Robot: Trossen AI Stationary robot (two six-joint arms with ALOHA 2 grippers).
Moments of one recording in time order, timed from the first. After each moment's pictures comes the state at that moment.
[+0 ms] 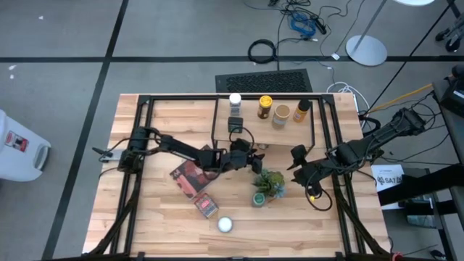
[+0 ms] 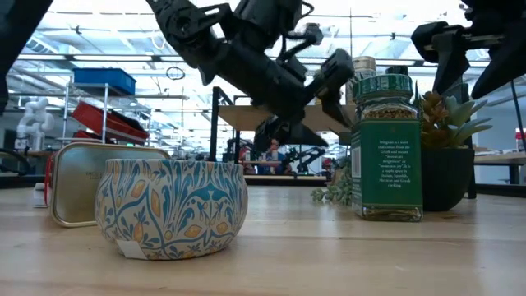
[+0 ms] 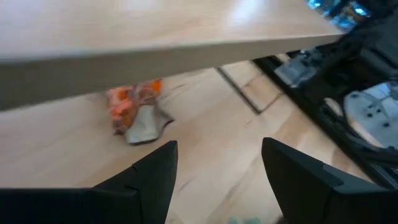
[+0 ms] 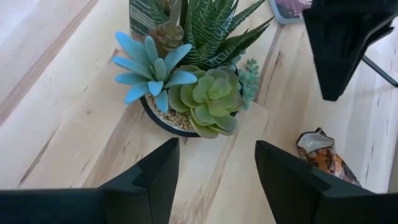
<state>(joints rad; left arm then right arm) -0.07 2.06 1.22 0.38 -0.47 -0.80 0.45 0.97 0.71 -0.71 0.29 -0.12</state>
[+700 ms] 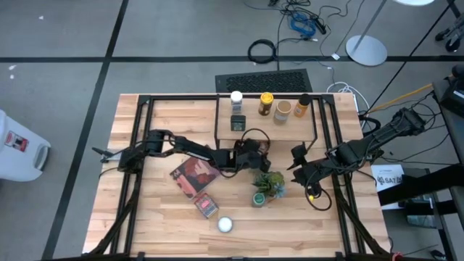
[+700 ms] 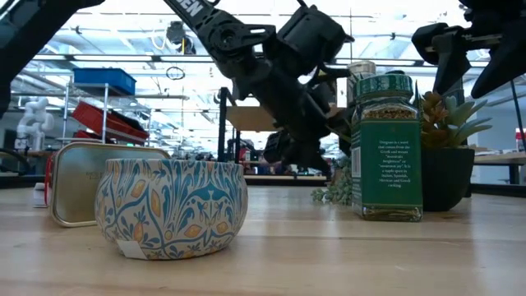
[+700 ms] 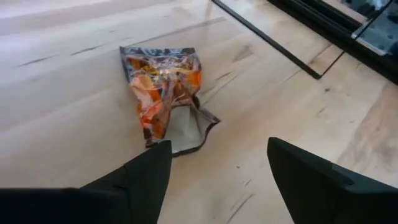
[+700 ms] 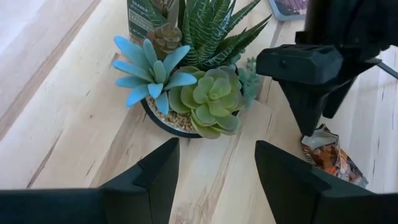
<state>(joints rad) -0.04 2.24 1.48 0.11 -0.57 -0.70 0.45 0.97 0.71 -0.71 0.28 -0.09</state>
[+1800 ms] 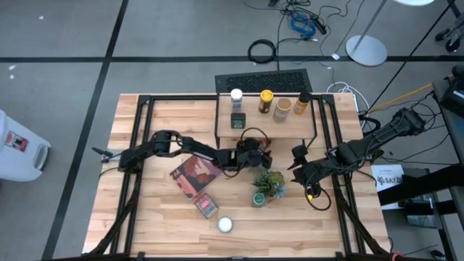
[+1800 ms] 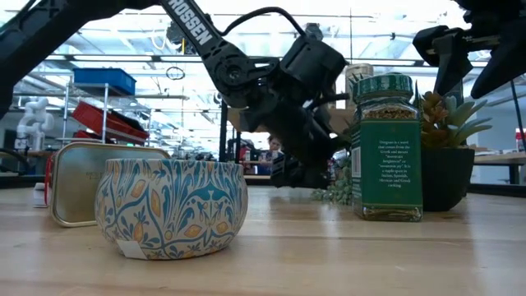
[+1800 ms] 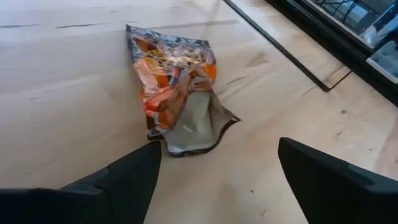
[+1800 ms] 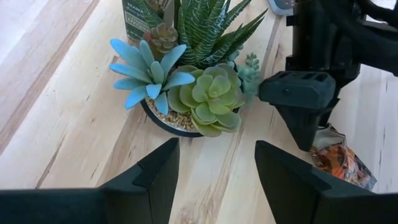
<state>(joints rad) -0.01 2.33 1.48 0.28 -0.56 -0.78 0.45 0.97 0.71 -0.71 0.28 -0.04</state>
